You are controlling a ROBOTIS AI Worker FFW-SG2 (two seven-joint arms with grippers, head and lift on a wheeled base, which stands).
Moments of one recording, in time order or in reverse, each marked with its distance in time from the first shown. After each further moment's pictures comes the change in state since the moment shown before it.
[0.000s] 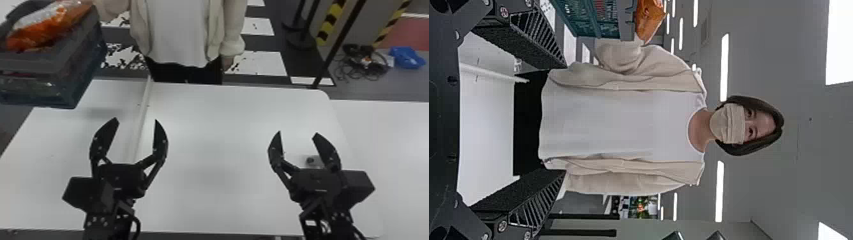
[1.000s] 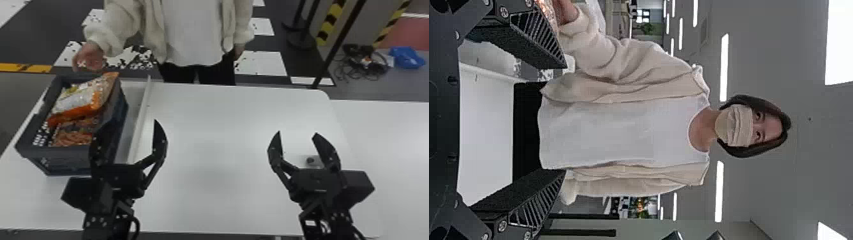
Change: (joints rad) left arm 0.003 0.000 0.004 -0.005 0.000 0.003 0.000; right arm 0.000 -0.001 0.002 0.000 0.000 0.000 0.000
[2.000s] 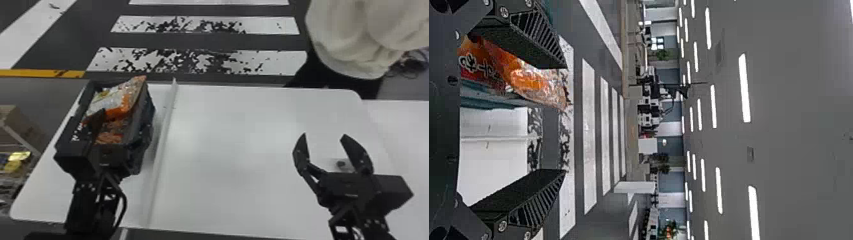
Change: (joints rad) left arm -0.046 0.006 0.209 -0.109 0.054 0.271 -0.073; right arm -0.006 -0.013 0.012 0.000 0.000 0.006 0.000
